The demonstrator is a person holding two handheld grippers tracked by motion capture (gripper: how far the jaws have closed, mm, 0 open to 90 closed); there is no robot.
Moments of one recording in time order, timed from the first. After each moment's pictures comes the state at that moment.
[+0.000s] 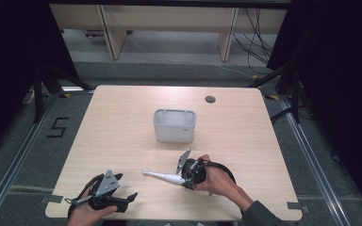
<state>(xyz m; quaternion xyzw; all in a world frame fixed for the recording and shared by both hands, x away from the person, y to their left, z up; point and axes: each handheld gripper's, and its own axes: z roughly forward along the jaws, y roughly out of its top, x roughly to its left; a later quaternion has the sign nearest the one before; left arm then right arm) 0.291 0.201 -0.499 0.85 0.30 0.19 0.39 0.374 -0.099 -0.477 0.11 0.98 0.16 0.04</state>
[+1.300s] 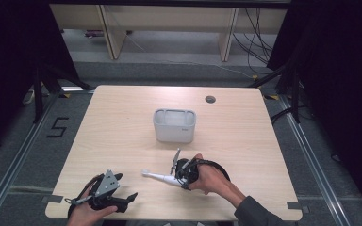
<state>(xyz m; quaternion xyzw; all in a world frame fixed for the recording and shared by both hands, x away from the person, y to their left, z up) 0.292 0.201 -0.499 0.85 0.30 0.19 0.39 0.380 -0.080 -0.477 0.11 0.99 0.08 0.02</state>
